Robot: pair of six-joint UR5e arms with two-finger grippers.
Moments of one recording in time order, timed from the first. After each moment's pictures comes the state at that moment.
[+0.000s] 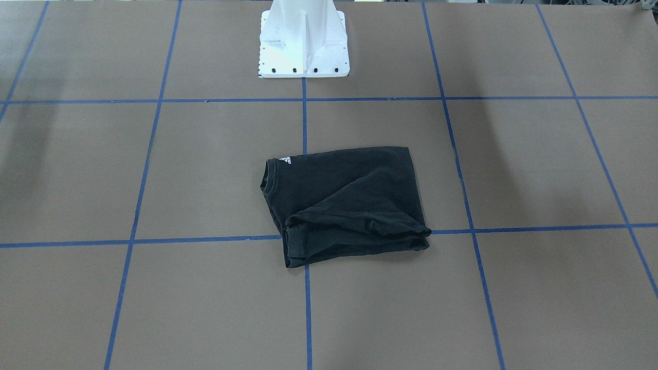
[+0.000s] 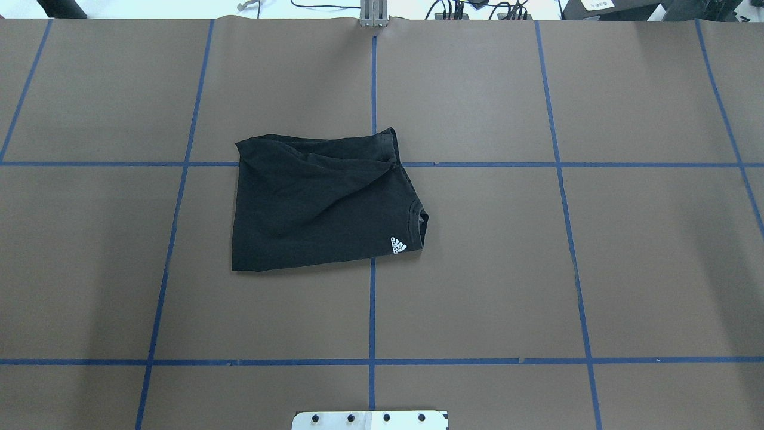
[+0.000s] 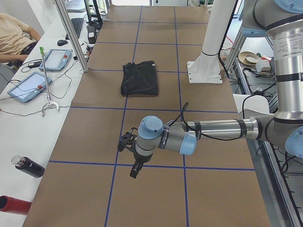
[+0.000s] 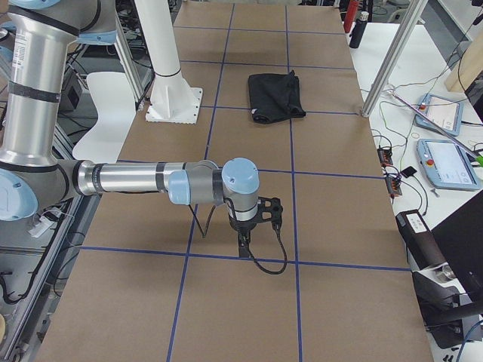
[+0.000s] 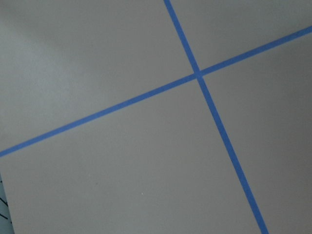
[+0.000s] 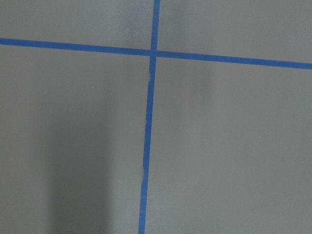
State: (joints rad) left arm -1.61 -1.33 -1.70 -1.88 -2.25 0.23; right arm 1.56 -1.81 1.87 -1.54 2.27 0.02
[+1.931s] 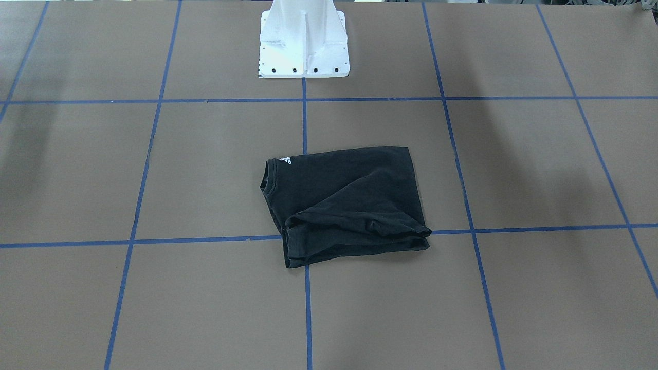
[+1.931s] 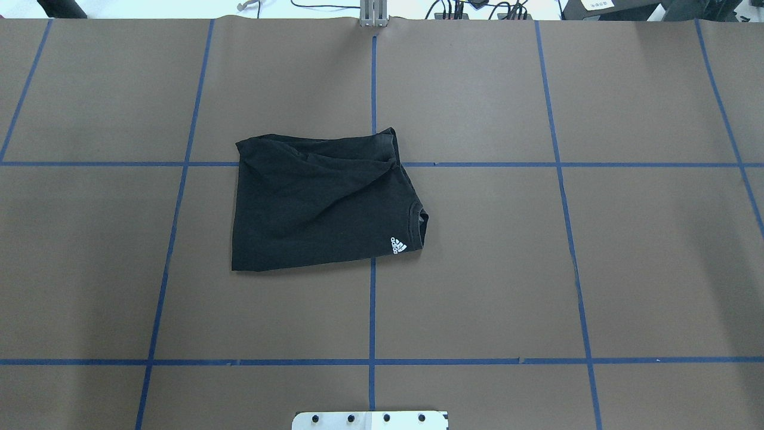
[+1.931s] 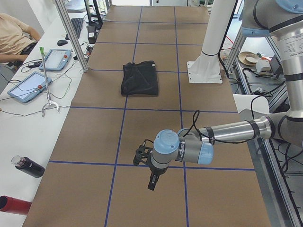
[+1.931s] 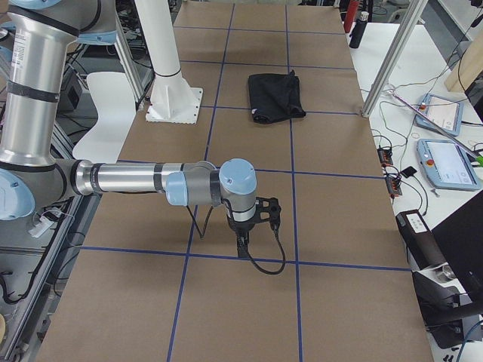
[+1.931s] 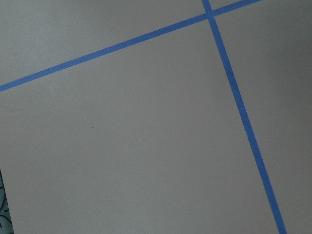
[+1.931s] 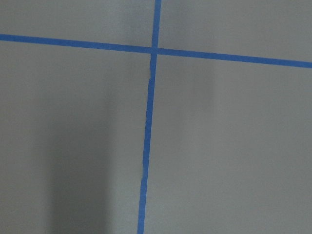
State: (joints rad) left arm -1.62 -1.25 -1.71 -1.90 -2.26 0.23; right arm 1.55 -1.83 1.87 -1.53 2.27 0.01
